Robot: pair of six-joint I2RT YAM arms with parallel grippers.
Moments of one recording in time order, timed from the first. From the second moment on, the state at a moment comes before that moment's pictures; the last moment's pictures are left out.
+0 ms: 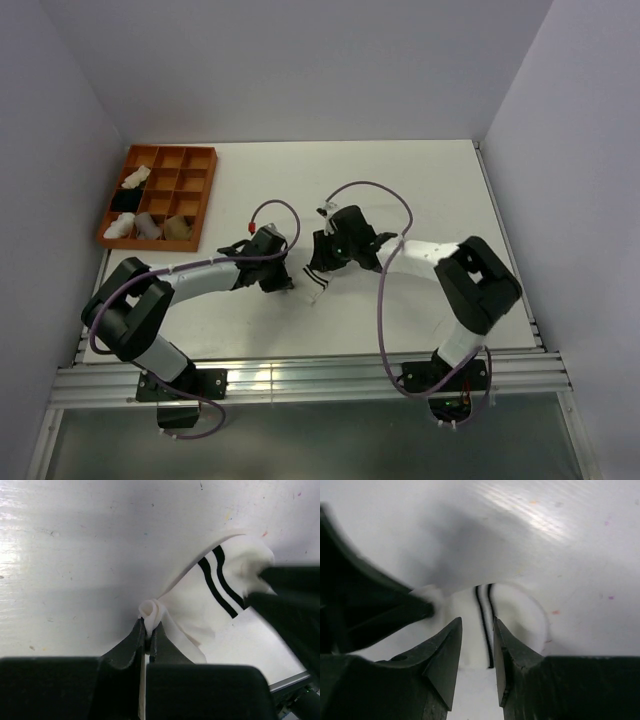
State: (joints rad) left arm -0.70 1.56 0.77 -0.21 0.00 -0.93; right arm 0.64 1.71 0.89 0.03 -0.29 0.39
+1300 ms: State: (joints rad) left arm -0.70 1.59 0.83 -0.29 -0.02 -0.93; right arm 1.15 1.59 0.74 0.11 0.34 0.19
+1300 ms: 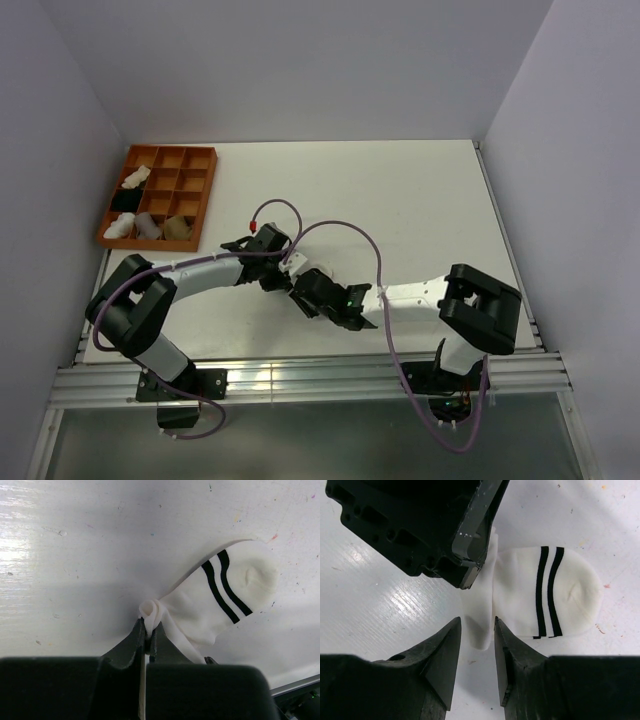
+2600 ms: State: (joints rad) left arm -0.67 1.51 0.82 -0.33 -0.06 -0.98; right arm 1.11 1.72 0.86 0.04 0.32 0.23
